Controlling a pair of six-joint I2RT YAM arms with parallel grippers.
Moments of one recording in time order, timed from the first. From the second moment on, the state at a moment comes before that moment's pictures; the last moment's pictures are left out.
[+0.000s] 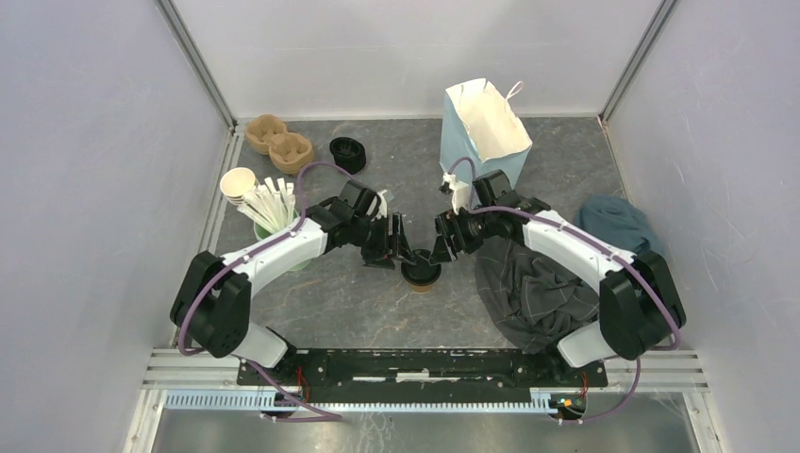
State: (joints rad) left arm -0.60 1.48 0.96 -0.46 0.47 -0.66; right arm 0.51 1.50 1.02 -0.46 -0.61 0.11
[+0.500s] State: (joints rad) left arm -0.57 1.50 0.94 -0.41 0.53 -0.67; right arm 0.45 1.50 0.83 -0.24 -0.76 0.26
